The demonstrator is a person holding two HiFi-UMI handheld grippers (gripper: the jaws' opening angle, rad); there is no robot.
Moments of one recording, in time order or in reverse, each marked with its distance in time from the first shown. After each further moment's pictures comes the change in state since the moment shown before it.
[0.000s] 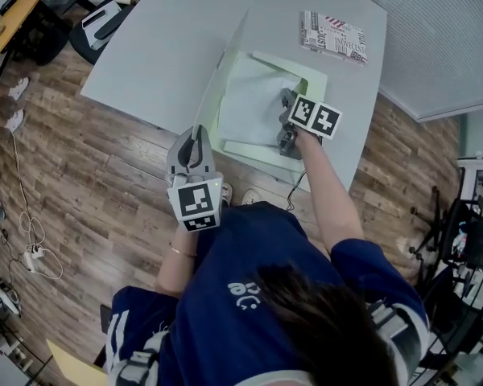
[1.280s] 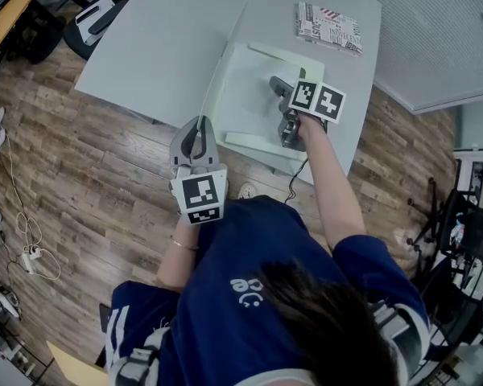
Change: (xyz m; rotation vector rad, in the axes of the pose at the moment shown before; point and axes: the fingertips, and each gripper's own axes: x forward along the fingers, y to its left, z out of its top) left arm -0.004 -0.015 0.000 0.019 -0.018 -0.034; right arm -0.024 0.016 0.004 -0.006 0.089 -0.029
